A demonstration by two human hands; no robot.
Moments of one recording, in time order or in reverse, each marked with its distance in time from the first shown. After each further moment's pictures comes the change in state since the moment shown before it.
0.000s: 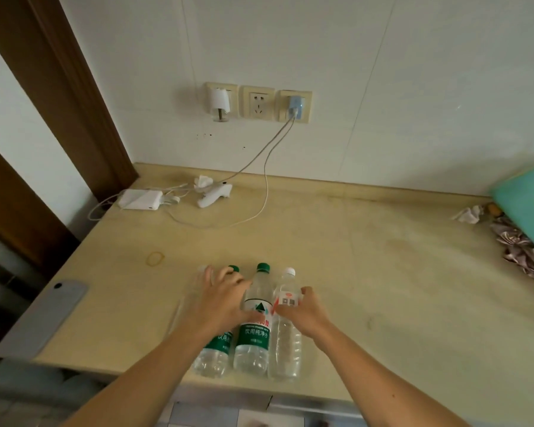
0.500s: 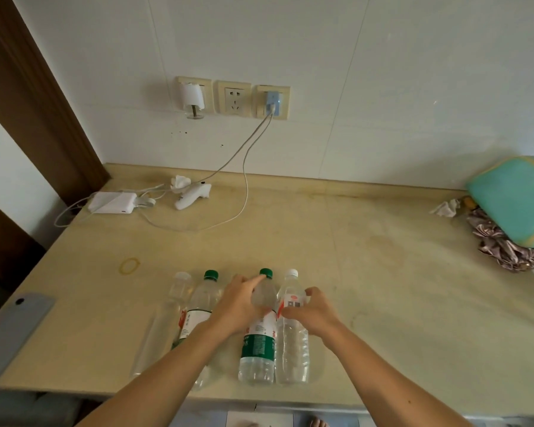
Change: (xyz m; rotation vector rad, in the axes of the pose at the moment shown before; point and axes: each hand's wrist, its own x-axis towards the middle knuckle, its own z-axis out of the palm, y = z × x) left_hand 0.031 0.062 0.003 -0.660 -0.080 -0.119; right_hand 0.012 0.020 -0.041 0.031 0.028 0.071
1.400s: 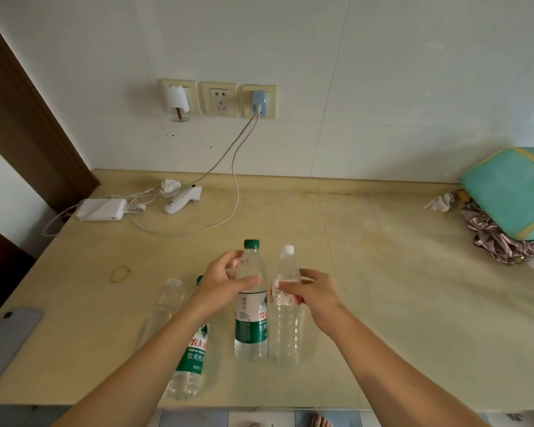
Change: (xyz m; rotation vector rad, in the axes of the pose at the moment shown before) left_hand 0.008 0.021 -0.048 -0.577 0.093 -0.054; right_hand 0.020 -0.015 -0.024 0.480 0.027 -0.068
